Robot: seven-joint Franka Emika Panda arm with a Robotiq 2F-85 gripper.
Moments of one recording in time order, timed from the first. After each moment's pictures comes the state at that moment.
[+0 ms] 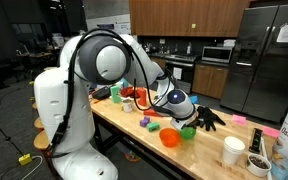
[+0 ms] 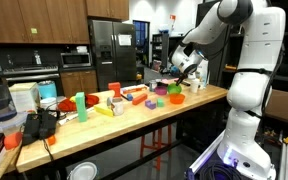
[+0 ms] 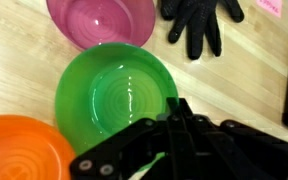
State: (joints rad) arm -0.08 0.04 -0.21 -2.45 1.28 3.17 1.28
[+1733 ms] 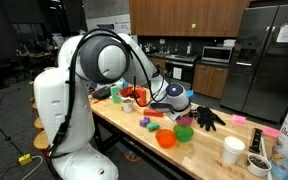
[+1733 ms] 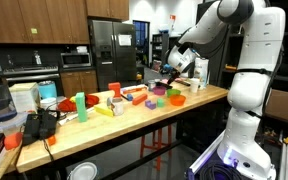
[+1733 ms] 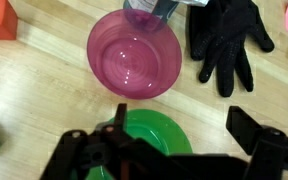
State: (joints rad) arm -0.05 0.04 -0.18 -2.43 1.07 3.11 1.61
